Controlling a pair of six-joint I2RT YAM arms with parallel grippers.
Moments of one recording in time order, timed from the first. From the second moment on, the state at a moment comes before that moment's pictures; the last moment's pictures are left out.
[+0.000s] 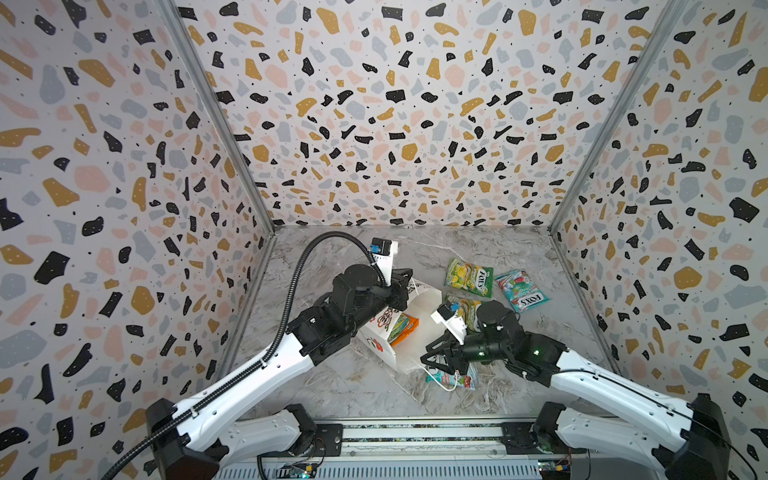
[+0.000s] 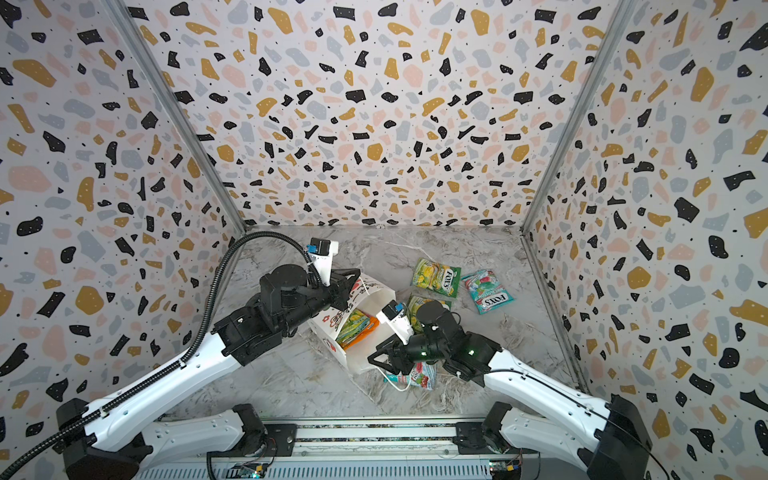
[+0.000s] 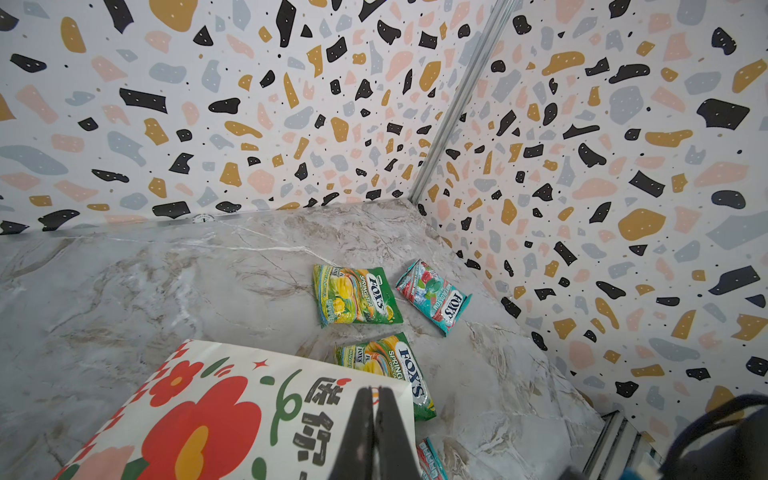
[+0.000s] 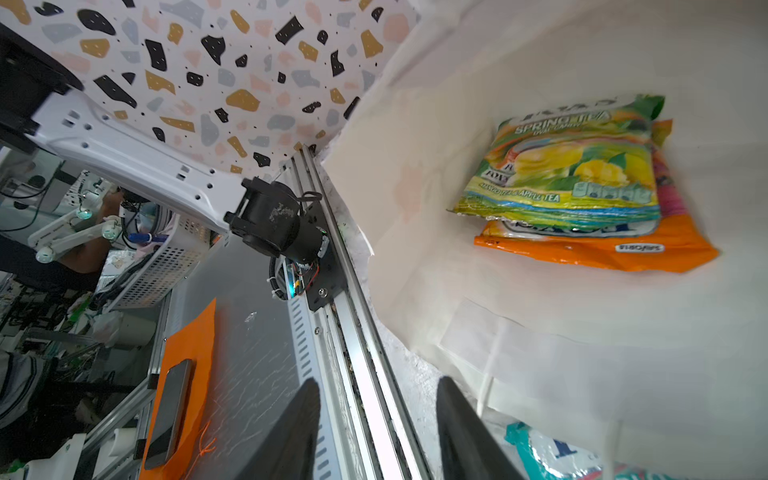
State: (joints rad) left arm -0.83 1.10 1.09 -0.23 -0.11 -0.40; right arm 0.89 1.05 0.72 -0.23 -0.55 0.34
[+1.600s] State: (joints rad) left arm -0.83 1.12 1.09 -0.21 -0.09 -0.41; right arm 0.81 1.72 0.90 0.07 -0.33 0.67
